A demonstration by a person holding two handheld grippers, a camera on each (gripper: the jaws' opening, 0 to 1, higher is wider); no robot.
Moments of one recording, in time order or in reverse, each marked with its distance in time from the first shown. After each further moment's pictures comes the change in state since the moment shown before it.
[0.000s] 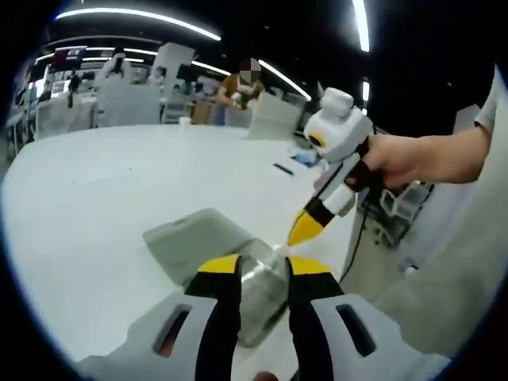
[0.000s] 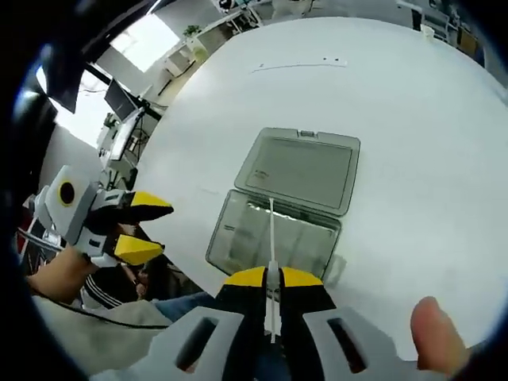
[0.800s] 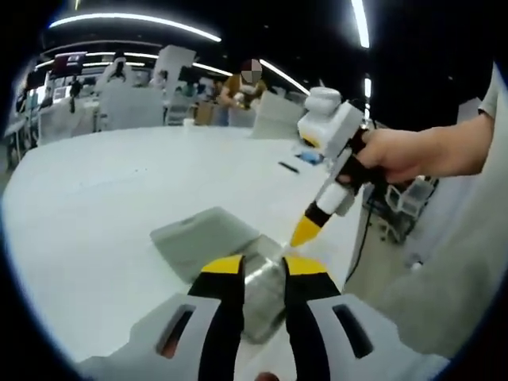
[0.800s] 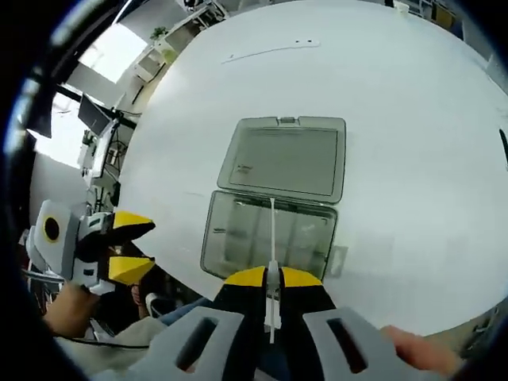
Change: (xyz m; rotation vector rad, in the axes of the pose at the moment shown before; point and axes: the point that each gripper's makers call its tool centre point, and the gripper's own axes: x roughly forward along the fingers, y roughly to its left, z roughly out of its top) left arm -0.004 0.006 -0.004 0.025 -0.001 0.031; right arm 0.011 -0.006 -0.003 0.155 0.066 -0.080
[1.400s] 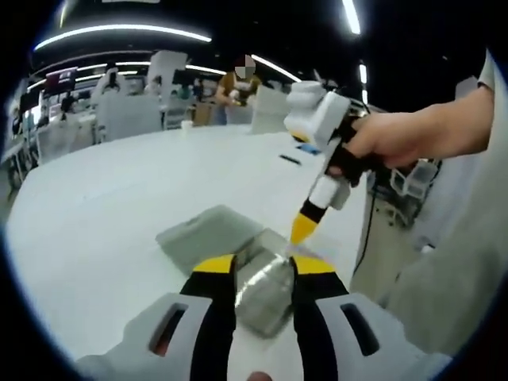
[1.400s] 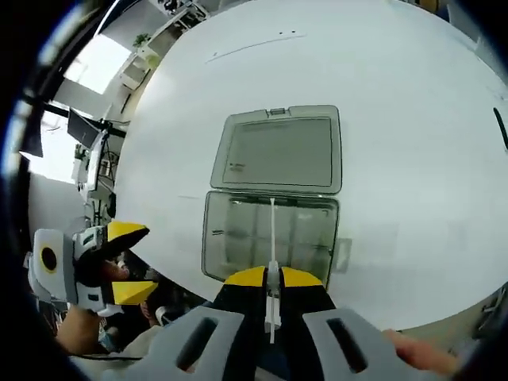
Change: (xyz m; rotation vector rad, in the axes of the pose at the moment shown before) left arm -0.001 -0.002 -0.005 0.107 0.030 0.023; right arm 0.008 0.002 -0.003 0.075 0.030 -0.010
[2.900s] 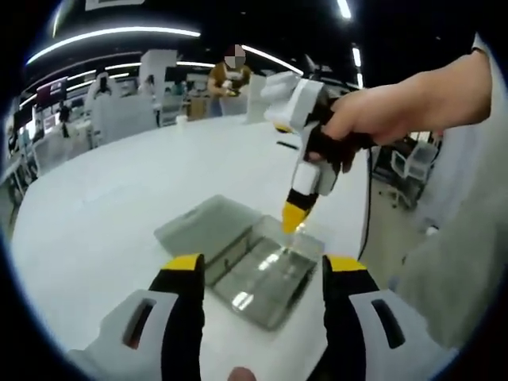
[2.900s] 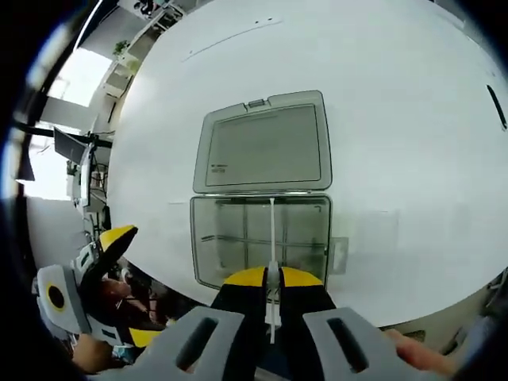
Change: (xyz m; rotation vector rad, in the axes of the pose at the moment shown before) left arm 0.004 -0.004 -0.014 0.056 0.058 0.006; right arm 0.011 -0.008 0.000 0.102 0.054 -0.017
